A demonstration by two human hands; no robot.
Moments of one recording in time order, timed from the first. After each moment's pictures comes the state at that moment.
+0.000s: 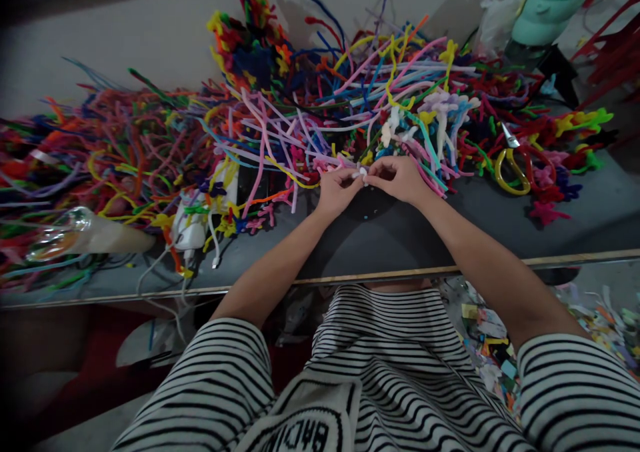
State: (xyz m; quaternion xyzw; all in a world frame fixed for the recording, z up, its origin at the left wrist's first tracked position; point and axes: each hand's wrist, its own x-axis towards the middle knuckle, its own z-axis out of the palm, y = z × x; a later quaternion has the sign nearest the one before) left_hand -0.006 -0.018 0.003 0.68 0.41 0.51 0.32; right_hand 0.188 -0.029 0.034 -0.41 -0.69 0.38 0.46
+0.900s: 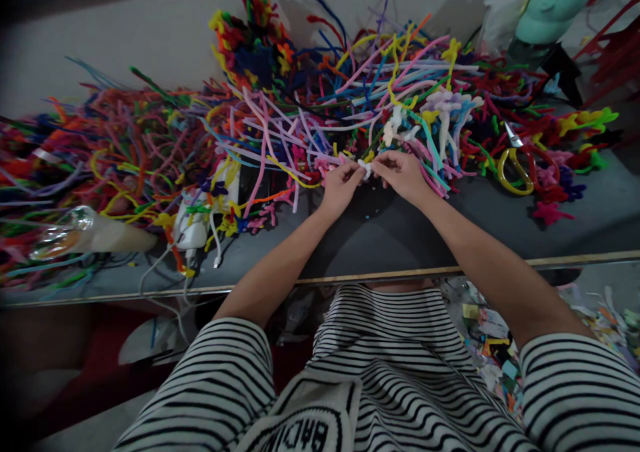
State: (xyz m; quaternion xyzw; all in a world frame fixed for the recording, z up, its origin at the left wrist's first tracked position) left_hand -0.001 -0.008 -0.007 0.66 0.42 0.52 0.34; right_hand 0.181 -0.024 0.032 -0.43 -0.61 0.46 0.49
